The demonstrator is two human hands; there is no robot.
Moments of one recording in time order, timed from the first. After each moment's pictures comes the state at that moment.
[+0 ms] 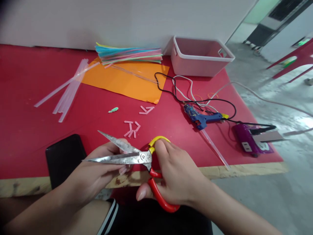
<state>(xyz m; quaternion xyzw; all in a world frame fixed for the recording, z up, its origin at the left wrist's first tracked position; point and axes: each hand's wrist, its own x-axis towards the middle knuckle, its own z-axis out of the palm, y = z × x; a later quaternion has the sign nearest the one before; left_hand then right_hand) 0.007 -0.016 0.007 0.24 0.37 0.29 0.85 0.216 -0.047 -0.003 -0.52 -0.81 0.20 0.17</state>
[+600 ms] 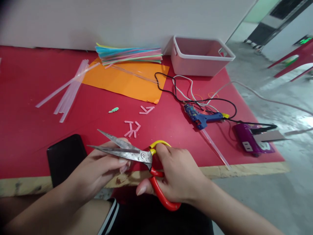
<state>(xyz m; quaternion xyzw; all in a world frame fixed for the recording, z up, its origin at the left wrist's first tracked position) 0.006 -0.014 0.007 0.28 0.40 0.29 0.82 0.220 -0.049 -0.005 -0.53 -0.80 0.23 0.15</state>
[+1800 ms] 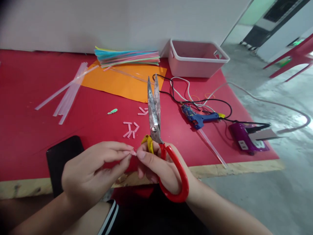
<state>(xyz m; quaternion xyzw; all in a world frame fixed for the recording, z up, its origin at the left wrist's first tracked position) 0.002 -0.024 -0.002 0.76 0.39 0.46 0.25 0.187 -0.044 0.004 -0.45 -0.41 0.69 0.39</state>
